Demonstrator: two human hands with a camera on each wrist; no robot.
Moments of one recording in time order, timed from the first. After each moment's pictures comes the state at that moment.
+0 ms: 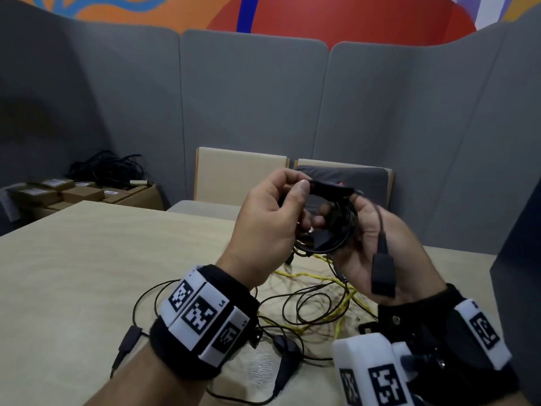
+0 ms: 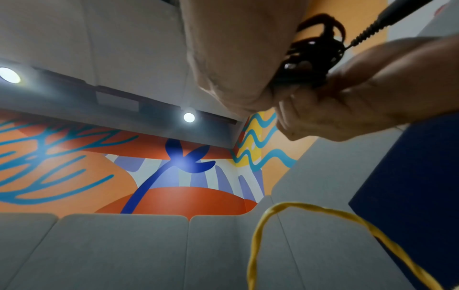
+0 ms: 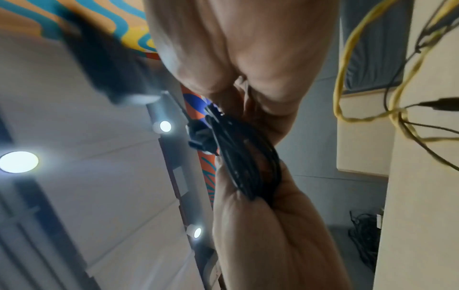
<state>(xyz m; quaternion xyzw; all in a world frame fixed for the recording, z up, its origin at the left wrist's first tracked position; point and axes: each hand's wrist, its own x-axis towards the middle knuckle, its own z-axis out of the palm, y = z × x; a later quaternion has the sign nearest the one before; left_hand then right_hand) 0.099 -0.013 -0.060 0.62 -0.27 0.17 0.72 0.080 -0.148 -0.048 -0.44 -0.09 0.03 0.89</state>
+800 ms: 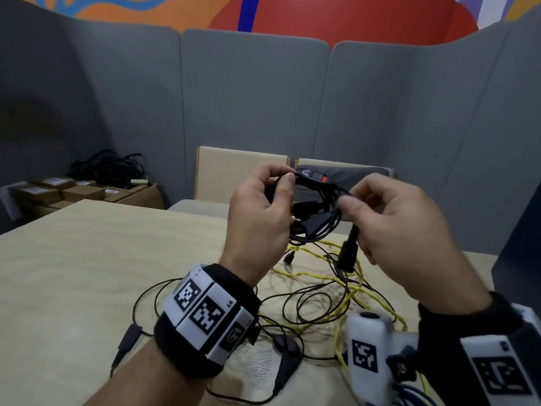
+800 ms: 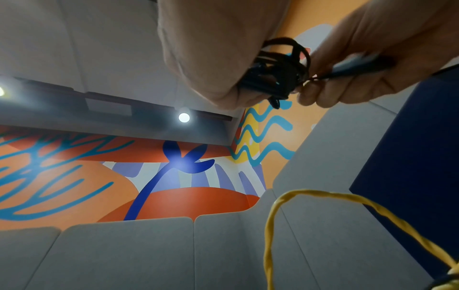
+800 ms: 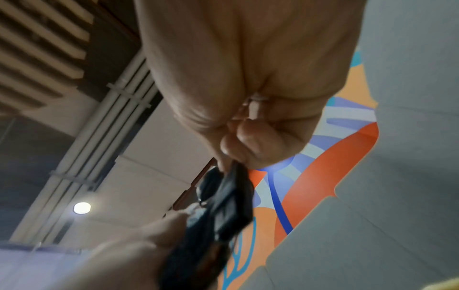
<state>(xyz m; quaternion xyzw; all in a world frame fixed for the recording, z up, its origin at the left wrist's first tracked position) 0.103 -0.013 -0.064 0.63 -0.22 0.30 0.68 0.067 -0.164 -0.037 -0.86 -0.11 -0.31 0.40</state>
